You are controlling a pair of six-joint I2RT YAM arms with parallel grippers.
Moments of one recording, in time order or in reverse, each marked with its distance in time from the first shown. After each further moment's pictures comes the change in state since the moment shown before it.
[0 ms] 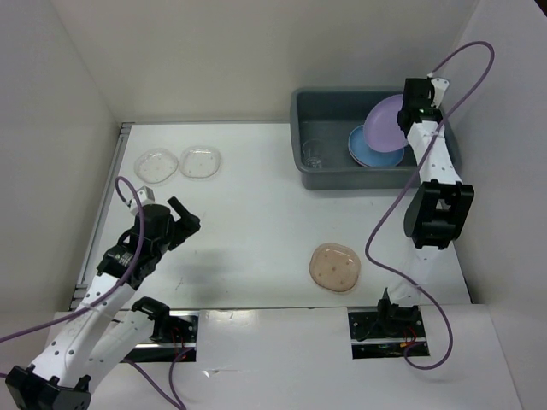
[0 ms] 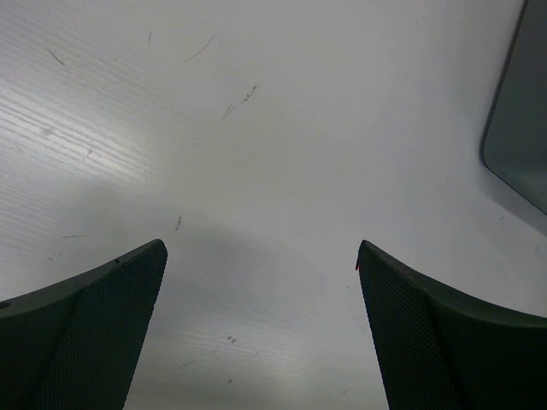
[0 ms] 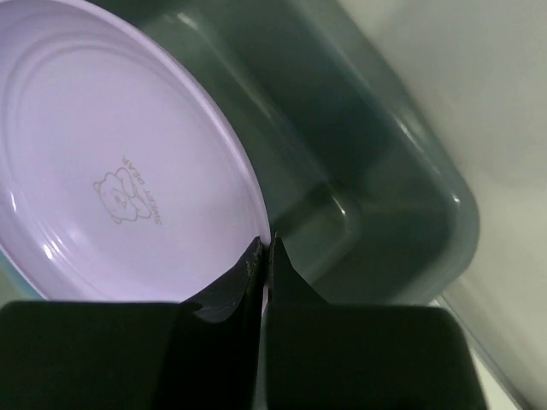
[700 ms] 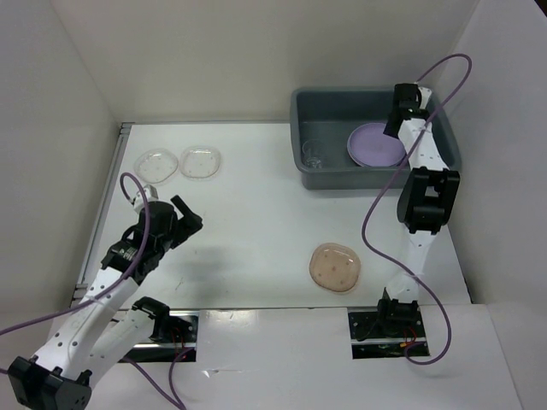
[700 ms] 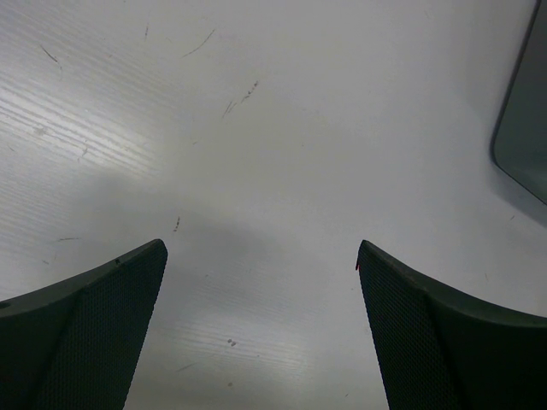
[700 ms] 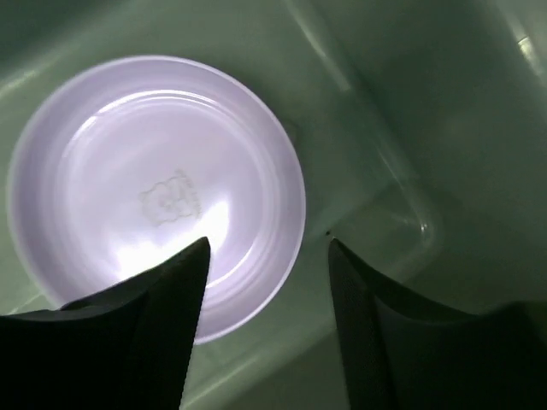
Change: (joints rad) left arm 0.000 0.050 0.000 0.018 0.006 0.002; right arm -0.009 0.241 0.127 -0.028 -0.115 0.027
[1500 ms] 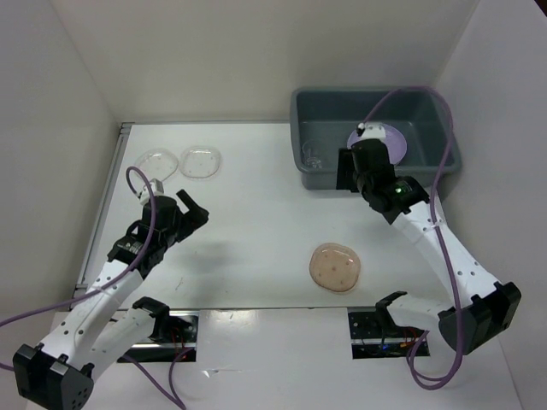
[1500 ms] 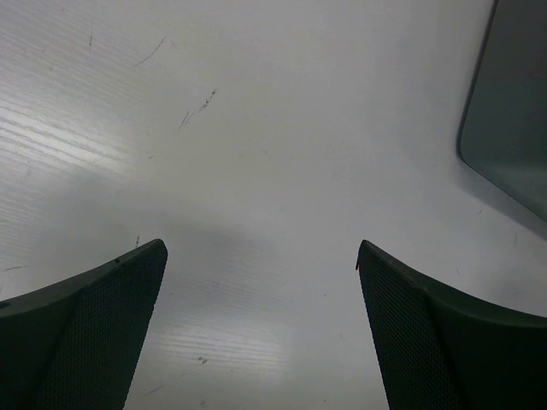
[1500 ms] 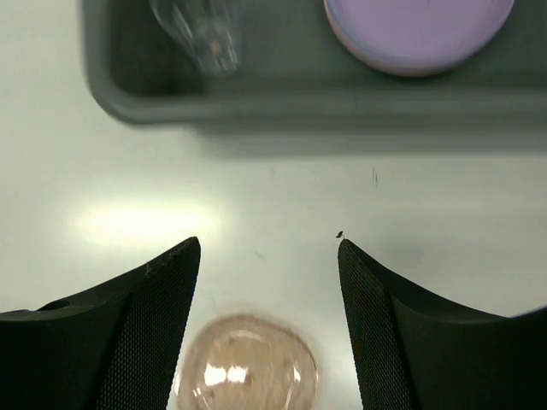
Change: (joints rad) left arm 0.011 0.069 -0.008 0.133 0.065 0.007; right arm 0.551 -0.998 -0.769 -0.015 -0.032 -0.006
